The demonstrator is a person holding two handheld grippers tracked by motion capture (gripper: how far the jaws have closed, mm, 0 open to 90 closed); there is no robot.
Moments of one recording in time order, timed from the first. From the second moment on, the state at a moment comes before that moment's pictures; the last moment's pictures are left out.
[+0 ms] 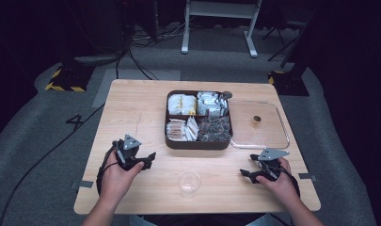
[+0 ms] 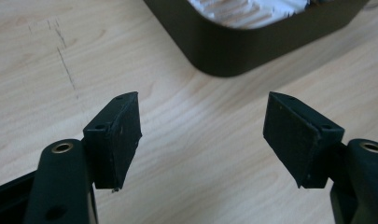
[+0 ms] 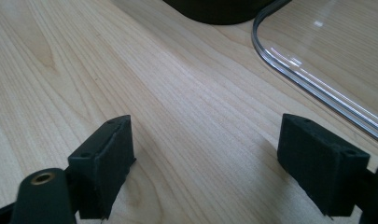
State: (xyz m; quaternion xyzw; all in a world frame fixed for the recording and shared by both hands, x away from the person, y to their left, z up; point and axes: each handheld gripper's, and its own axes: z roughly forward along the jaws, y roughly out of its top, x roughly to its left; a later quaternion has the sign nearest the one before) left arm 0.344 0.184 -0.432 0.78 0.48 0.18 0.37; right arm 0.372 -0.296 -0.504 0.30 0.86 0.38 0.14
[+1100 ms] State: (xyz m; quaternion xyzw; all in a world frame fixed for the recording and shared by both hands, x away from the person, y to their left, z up) left arm 0.458 0.099 -0.394 0.78 0.47 0.19 0.36; right arm 0.368 -0.293 -0.504 0.34 0.85 0.38 0.15
